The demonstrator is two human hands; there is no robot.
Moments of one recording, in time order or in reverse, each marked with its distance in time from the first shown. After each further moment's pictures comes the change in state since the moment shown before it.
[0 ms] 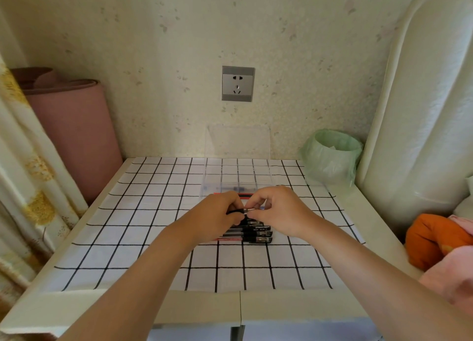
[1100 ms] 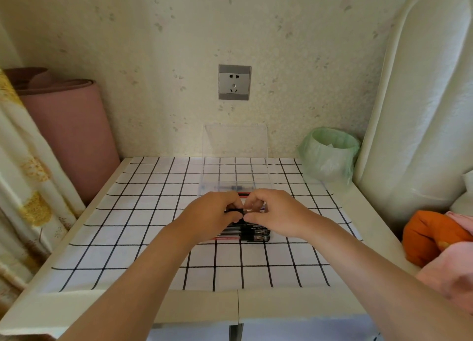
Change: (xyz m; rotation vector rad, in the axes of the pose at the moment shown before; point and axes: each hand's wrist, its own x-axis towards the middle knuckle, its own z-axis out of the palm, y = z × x) left_hand 0.004 -0.009 0.003 0.136 0.052 0.089; right_hand -0.003 0.003 -0.002 -0.101 -0.112 0.027
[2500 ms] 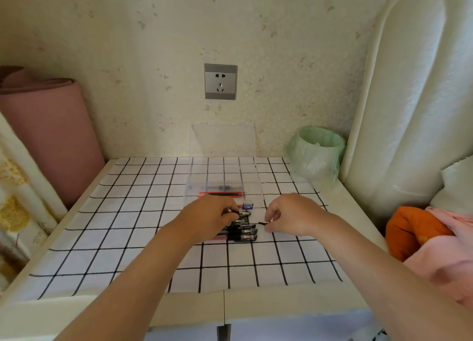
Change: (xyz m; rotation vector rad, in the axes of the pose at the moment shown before) left_hand 0.011 0.016 0.013 0.099 -0.086 -0.070; right_hand -0.018 0.035 -0.031 -0.362 -0.137 0.267
